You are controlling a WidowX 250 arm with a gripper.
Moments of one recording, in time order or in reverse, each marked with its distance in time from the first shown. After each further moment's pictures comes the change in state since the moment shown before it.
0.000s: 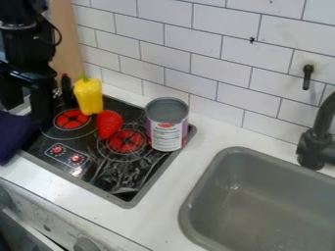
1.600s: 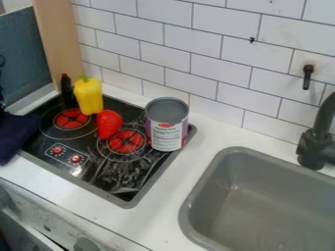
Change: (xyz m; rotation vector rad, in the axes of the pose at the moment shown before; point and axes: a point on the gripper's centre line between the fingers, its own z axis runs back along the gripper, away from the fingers) arm 0.005 0.125 -0.072 -0.087 0.133 0.182
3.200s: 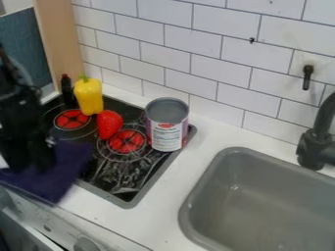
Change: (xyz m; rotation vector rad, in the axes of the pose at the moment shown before) arm -0.035 -0.145 -0.034 -0.319 -0.068 -0.214
